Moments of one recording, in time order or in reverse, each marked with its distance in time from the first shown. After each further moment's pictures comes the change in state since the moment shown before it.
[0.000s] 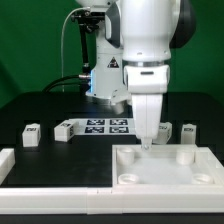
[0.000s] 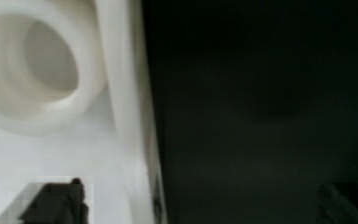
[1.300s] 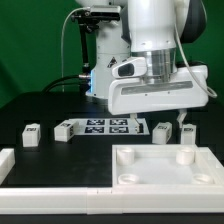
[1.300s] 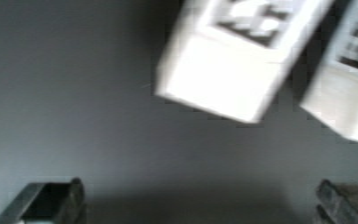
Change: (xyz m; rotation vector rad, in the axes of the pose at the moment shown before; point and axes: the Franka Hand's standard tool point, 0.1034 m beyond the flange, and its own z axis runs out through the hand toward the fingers) arm 0.039 -0.043 0.001 0.018 0.110 1.609
